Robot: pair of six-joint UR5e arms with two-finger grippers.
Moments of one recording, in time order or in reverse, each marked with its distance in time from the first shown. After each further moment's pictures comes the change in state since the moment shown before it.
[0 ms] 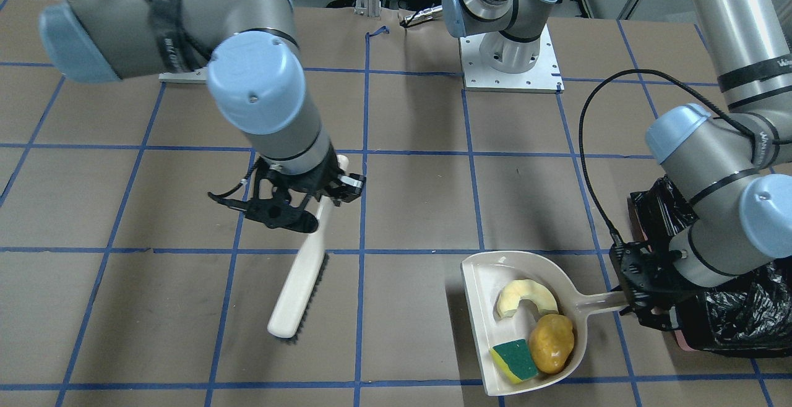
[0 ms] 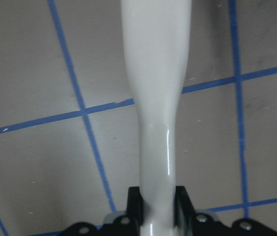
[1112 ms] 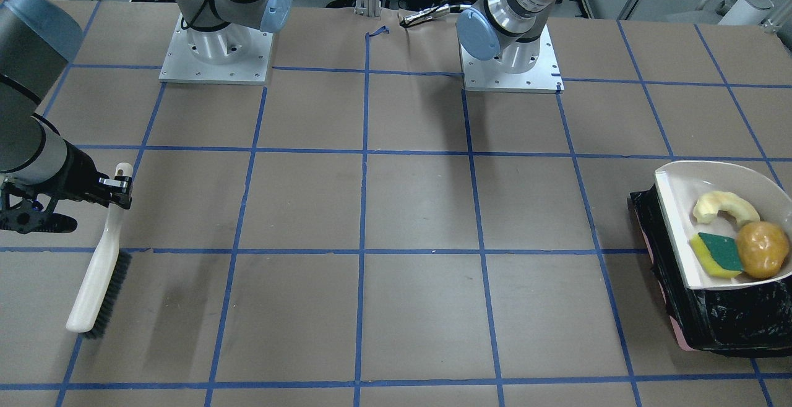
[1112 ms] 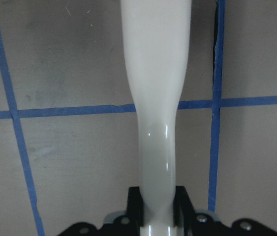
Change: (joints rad) left arm 0.445 0.014 0.220 -0.198 0.003 0.630; right arm -0.458 -0.059 0.362 -0.323 -0.118 -0.603
